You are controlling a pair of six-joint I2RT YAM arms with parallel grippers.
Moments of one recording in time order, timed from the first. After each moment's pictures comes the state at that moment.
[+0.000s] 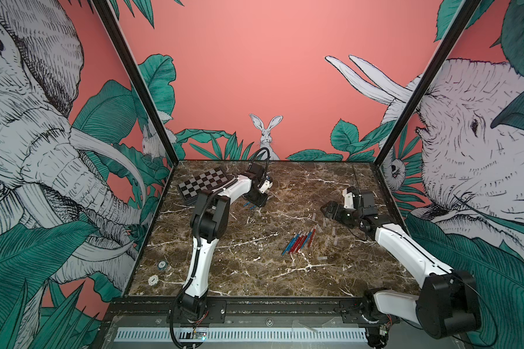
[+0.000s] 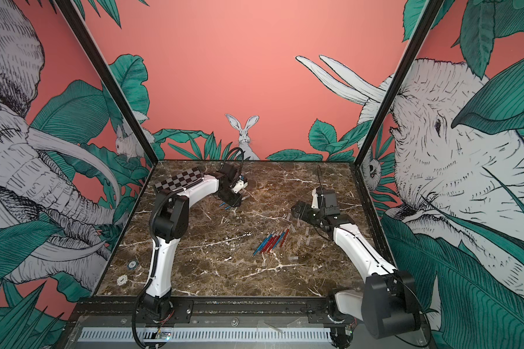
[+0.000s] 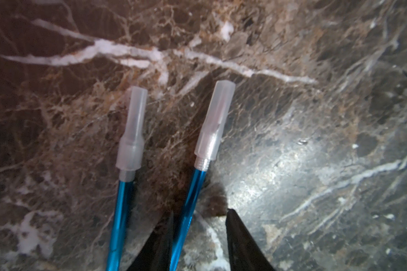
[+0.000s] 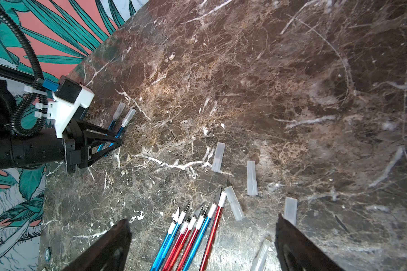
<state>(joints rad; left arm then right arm) -0.45 2.27 1.82 -0.82 0.18 0.24 0.19 1.24 0.79 -0.35 -0.27 0.52</state>
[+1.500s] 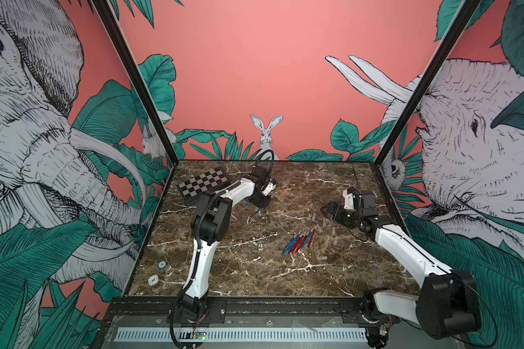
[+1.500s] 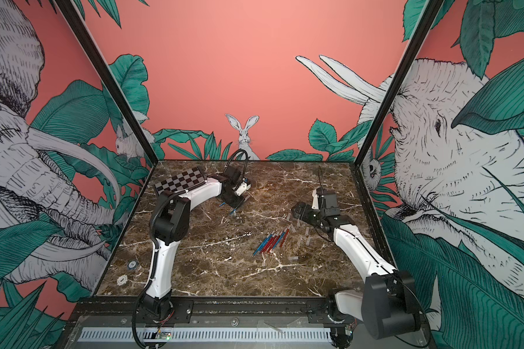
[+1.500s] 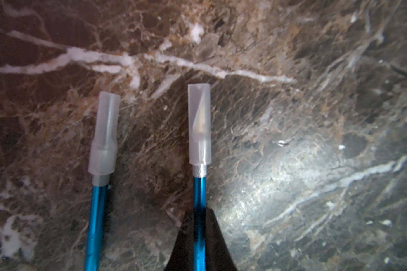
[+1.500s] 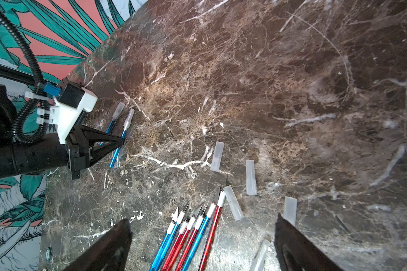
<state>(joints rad) -0.50 2.24 1.75 -0.76 0.14 0.23 0.18 1.24 0.78 -0.34 -0.28 0.52</state>
